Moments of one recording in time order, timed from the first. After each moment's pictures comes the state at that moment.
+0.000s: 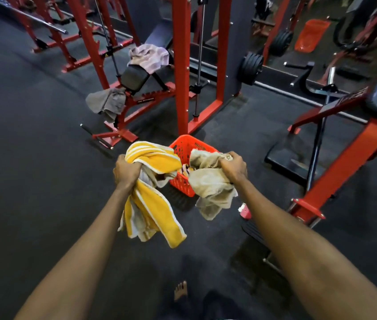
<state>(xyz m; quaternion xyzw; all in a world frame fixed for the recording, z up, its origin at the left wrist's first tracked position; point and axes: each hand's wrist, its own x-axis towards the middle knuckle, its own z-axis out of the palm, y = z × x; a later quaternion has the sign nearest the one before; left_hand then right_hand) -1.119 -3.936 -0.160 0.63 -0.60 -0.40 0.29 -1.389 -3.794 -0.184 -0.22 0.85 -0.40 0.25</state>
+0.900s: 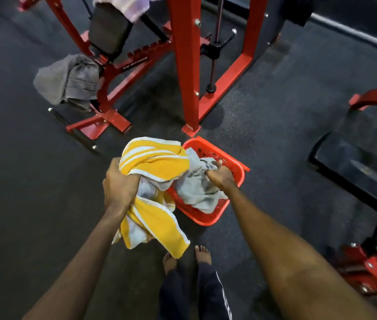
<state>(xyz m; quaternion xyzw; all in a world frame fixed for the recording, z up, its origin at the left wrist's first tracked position) -1.381 -4.309 -0.310 0.69 -0.60 -0.36 0.19 -1.613 -4.226 -0.460 -0.20 0.84 -0.25 0.44</state>
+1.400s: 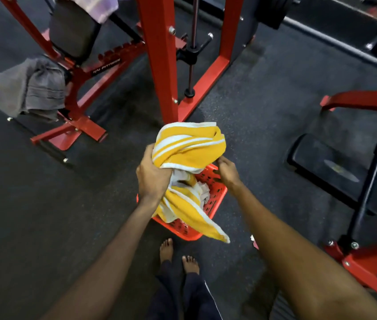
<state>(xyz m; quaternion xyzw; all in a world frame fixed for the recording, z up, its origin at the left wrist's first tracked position) -1.509 -4.334 -0.347 0.54 -0.65 -0.46 0.27 -1.691 -4.250 -0.438 -0.06 0.79 -0.41 0.44</state>
